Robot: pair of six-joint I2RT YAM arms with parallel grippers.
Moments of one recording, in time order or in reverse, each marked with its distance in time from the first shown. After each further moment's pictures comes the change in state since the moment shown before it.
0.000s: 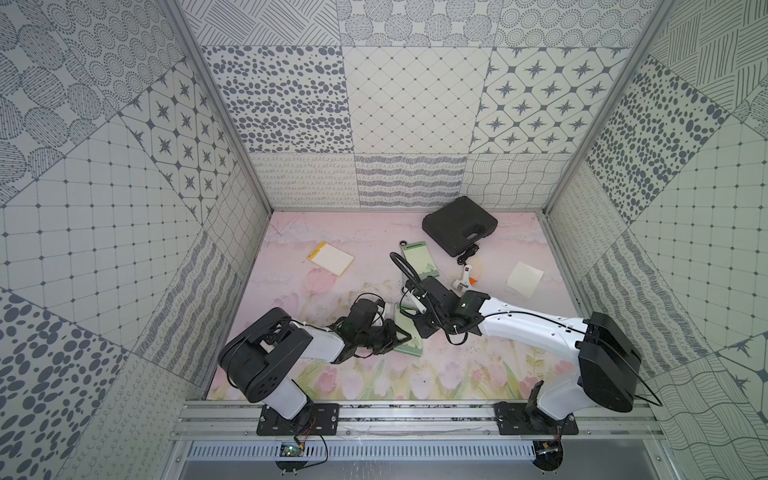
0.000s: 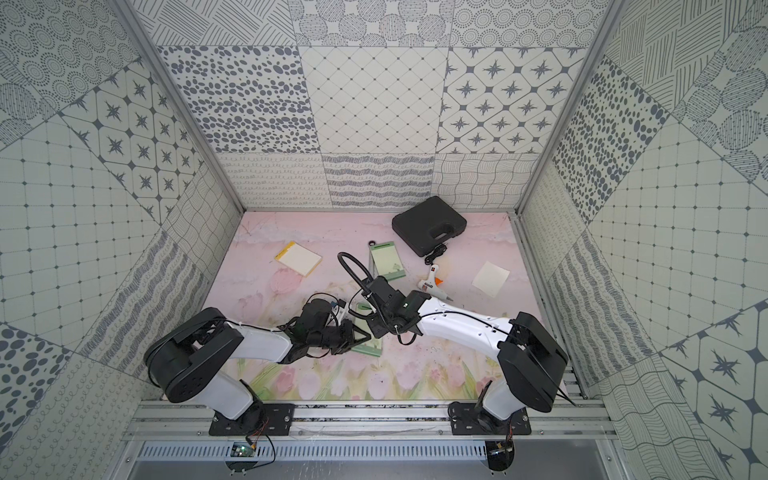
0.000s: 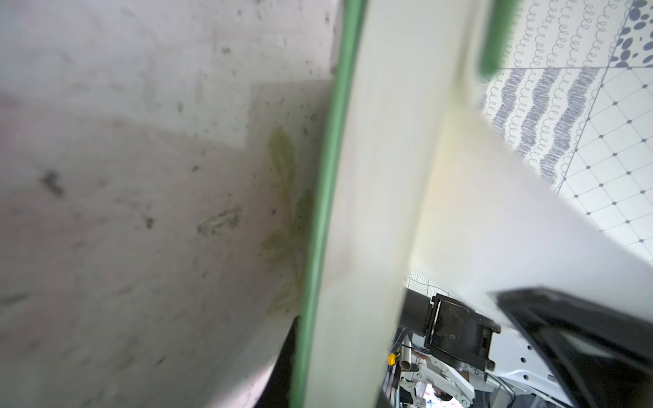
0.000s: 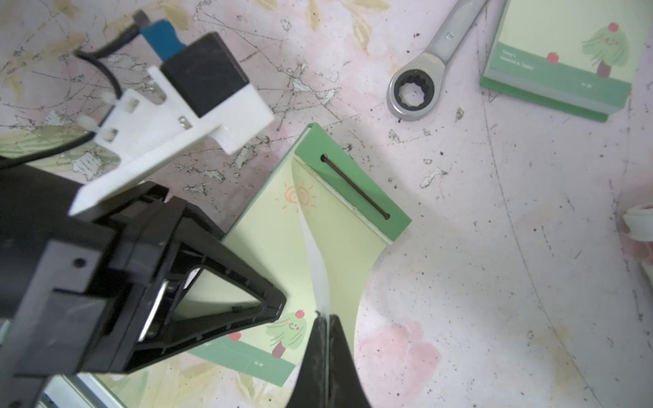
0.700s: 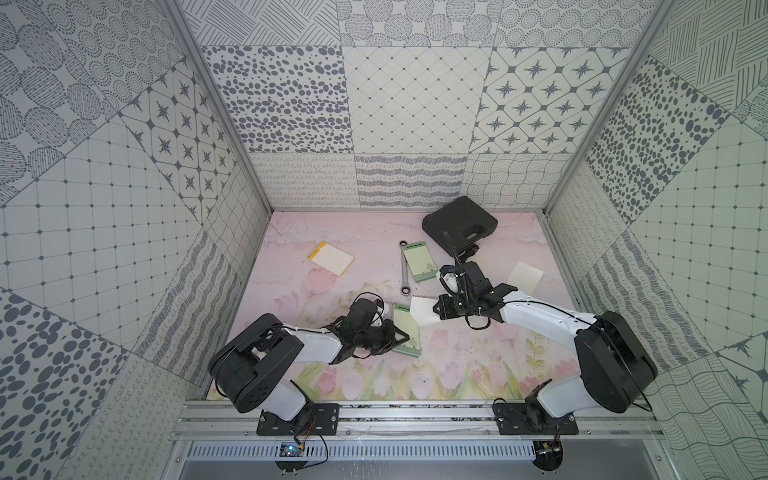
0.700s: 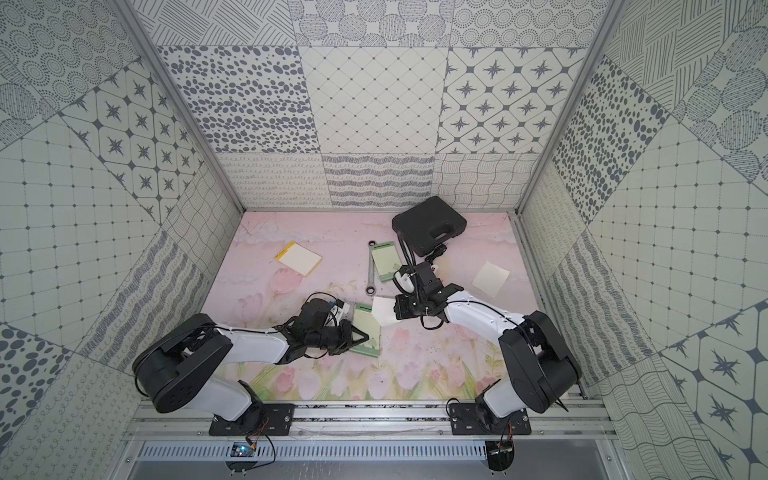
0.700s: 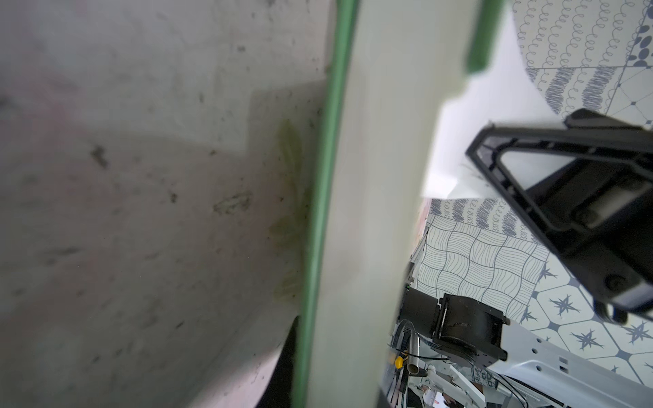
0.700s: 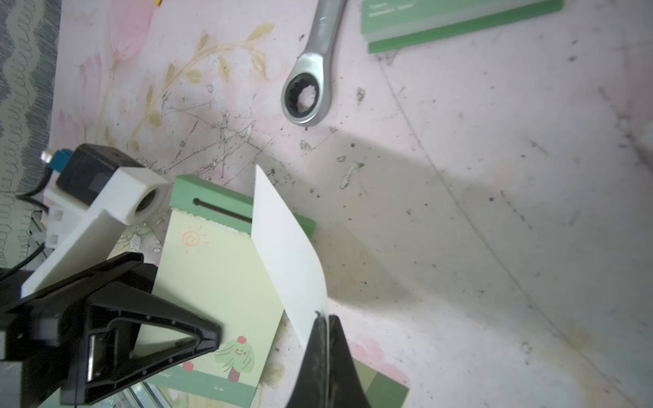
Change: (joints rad) left arm -0.004 -0.065 0.008 -0.104 -0.016 0.018; right arm -0.387 -0.039 -0.191 0.217 -0.381 0.095
